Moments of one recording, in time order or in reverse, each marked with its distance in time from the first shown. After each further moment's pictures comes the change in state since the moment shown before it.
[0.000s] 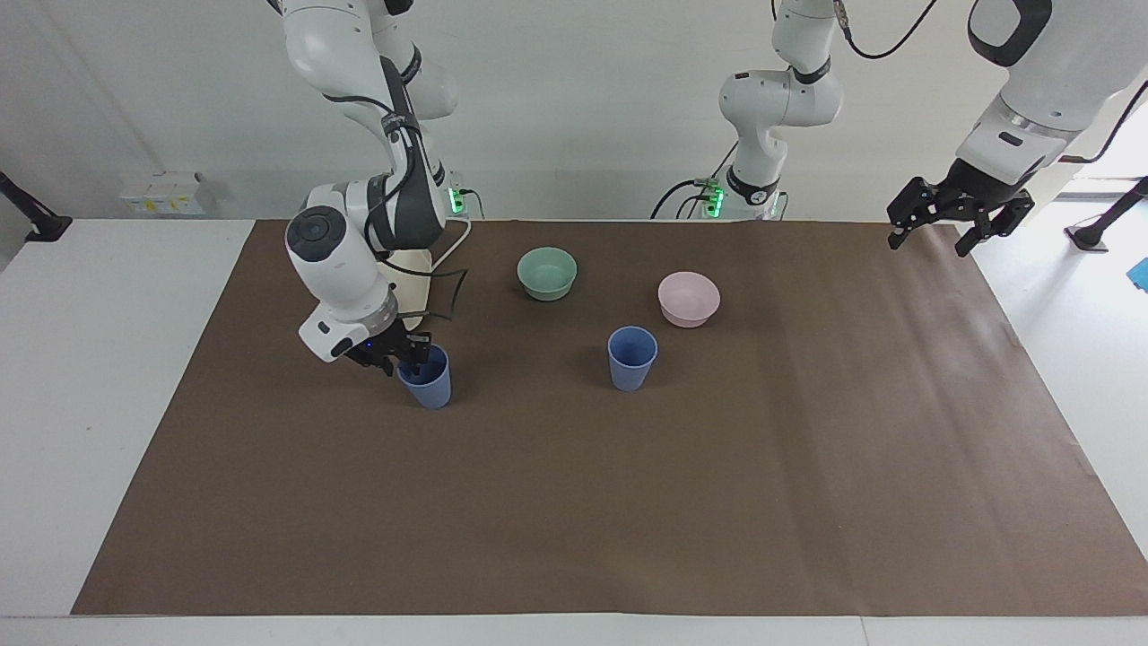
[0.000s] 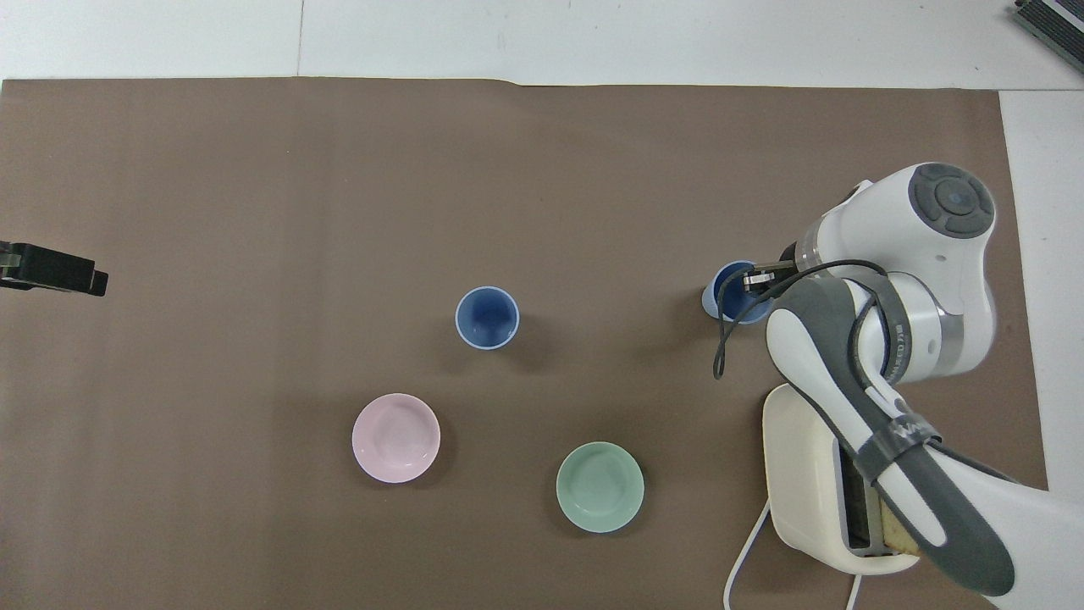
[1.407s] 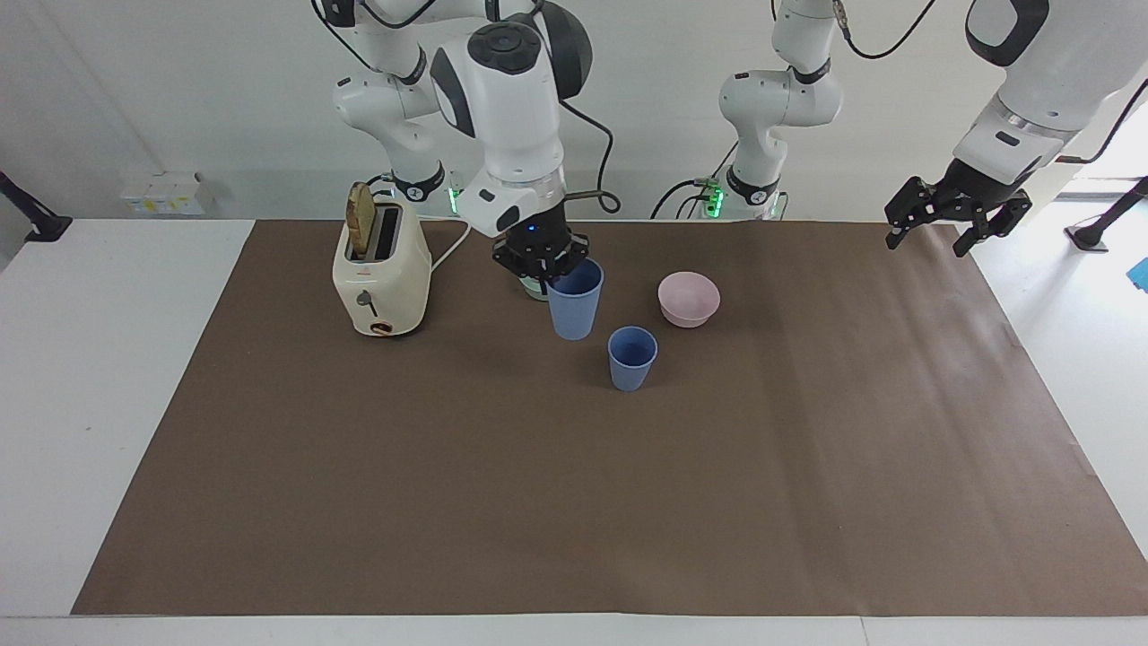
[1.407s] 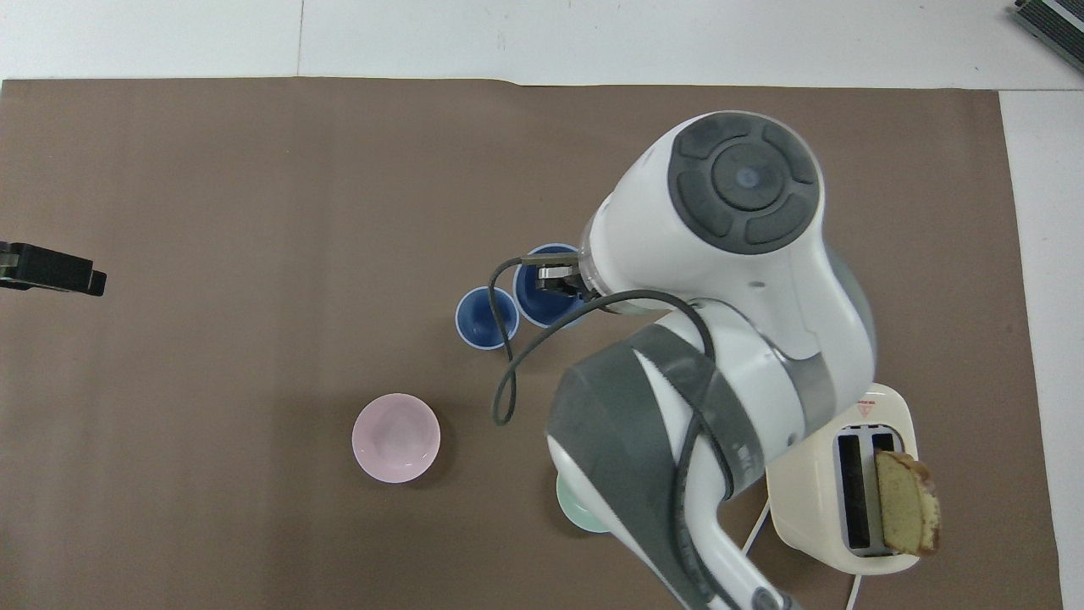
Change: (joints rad) left arm 0.003 0.000 0.002 0.000 0.000 0.000 0.000; right arm 0.393 0.033 0.026 0.481 0.007 -0.322 0.521
